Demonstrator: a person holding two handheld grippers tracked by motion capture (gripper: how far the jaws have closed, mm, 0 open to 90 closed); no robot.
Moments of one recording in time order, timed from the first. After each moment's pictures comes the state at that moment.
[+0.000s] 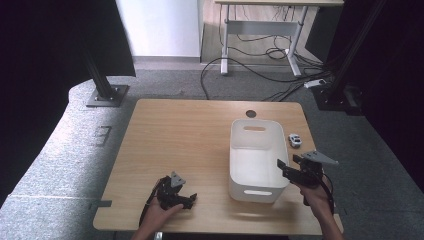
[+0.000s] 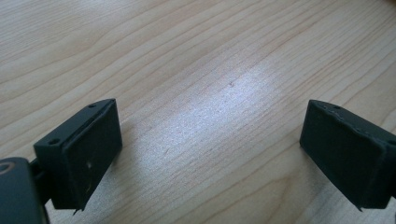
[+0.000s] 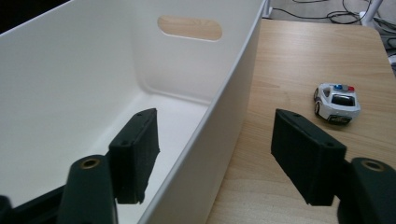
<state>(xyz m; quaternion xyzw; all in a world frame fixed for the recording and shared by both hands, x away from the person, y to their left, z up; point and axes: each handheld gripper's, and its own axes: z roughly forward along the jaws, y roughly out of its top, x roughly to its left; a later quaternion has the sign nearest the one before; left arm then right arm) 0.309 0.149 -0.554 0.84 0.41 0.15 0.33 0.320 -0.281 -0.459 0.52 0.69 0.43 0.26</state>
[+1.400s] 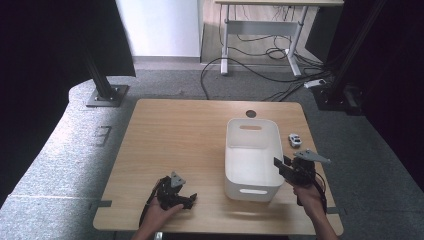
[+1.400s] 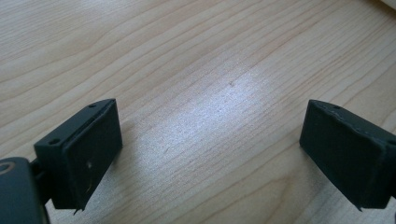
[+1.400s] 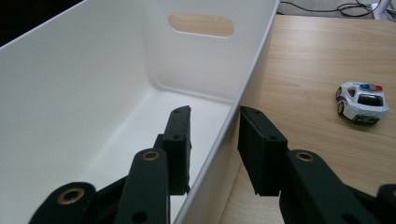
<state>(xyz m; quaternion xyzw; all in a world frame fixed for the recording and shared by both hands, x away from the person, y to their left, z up) 0.308 0.149 -0.554 0.84 0.41 0.16 0.33 0.321 -0.259 -0.454 0.52 0.69 0.43 0.24</state>
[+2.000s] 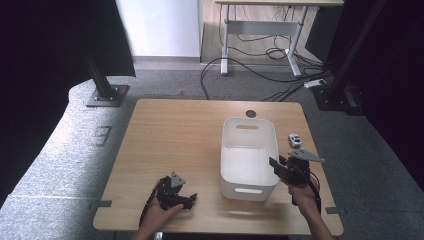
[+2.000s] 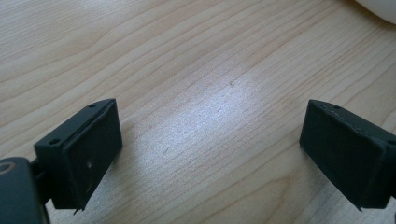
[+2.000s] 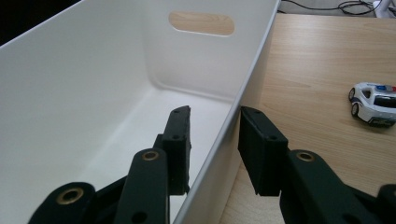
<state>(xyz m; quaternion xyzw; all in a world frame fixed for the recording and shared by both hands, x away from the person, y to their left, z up) 0.308 0.149 -0.554 0.84 0.41 0.16 0.33 0.323 -0.245 -0.454 0.53 0.69 0.43 0.24</state>
